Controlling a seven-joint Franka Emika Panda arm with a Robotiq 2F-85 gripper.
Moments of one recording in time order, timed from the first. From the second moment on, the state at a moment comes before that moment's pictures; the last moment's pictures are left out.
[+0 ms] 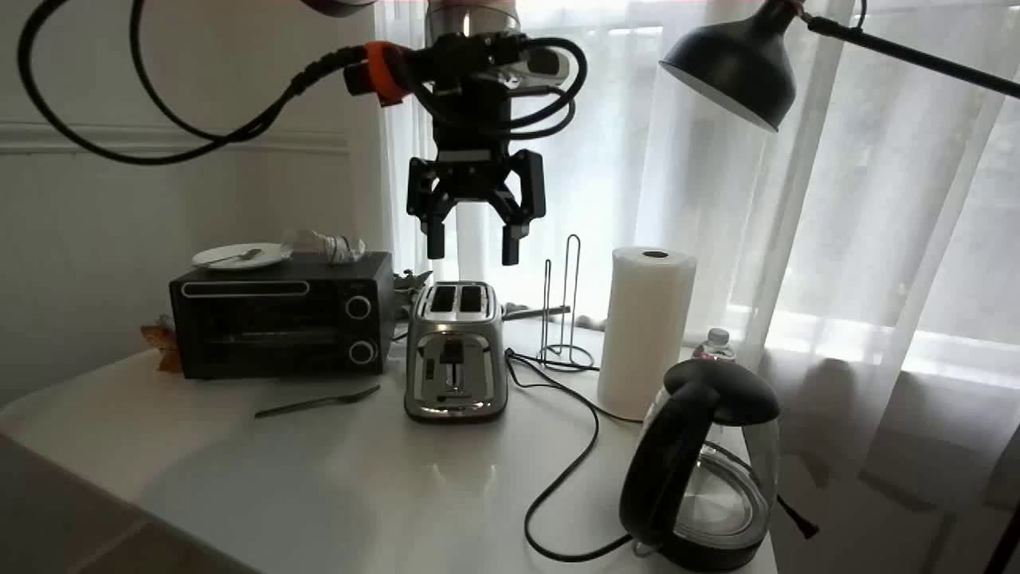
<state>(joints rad) -0.16 -0.23 -0.10 -2.19 -0.15 1.85 0.02</state>
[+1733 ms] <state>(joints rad) -0.02 -0.16 0.06 -2.32 0.11 2.18 0.63</state>
